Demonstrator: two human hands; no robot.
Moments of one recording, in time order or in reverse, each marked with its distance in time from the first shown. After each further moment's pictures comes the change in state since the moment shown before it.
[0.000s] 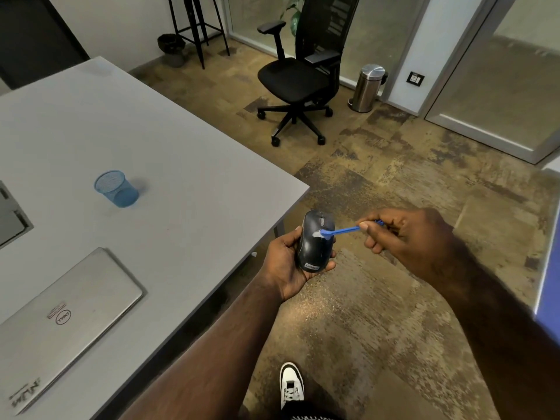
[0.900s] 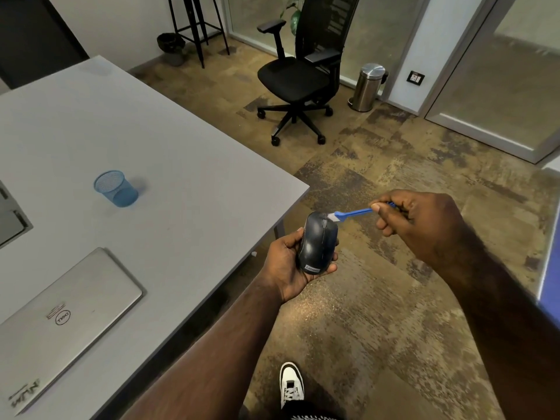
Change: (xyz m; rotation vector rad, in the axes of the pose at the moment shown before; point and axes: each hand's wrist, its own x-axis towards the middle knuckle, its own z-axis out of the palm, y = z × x) left_hand -0.004 0.000 0.003 0.016 -0.053 -0.030; right_hand 0.013 -0.001 -0.012 -0.048 0.054 0.093
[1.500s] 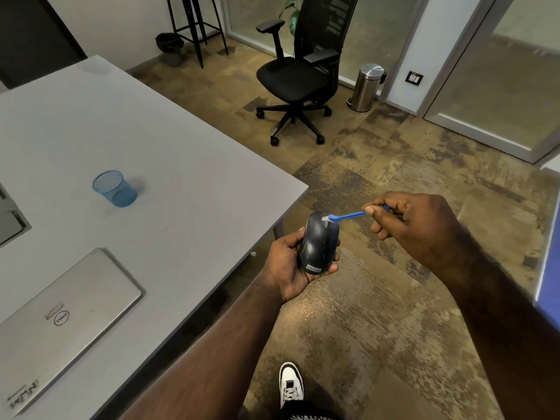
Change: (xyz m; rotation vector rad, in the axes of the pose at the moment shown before) left_hand 0.002 -0.001 0.000 0.000 -0.022 -0.012; right_hand 0.000 -0.004 0.003 0.027 -0.016 -0.013
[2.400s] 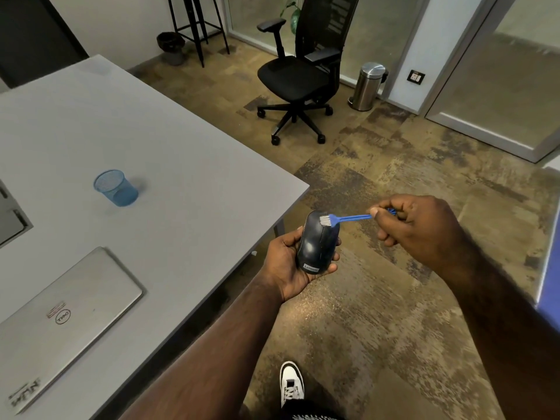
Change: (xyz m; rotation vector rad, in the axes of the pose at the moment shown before) left_hand -0.003 0.001 0.001 -0.023 -0.051 0.006; right_hand -0.001 0.013 0.005 0.072 0.020 0.090
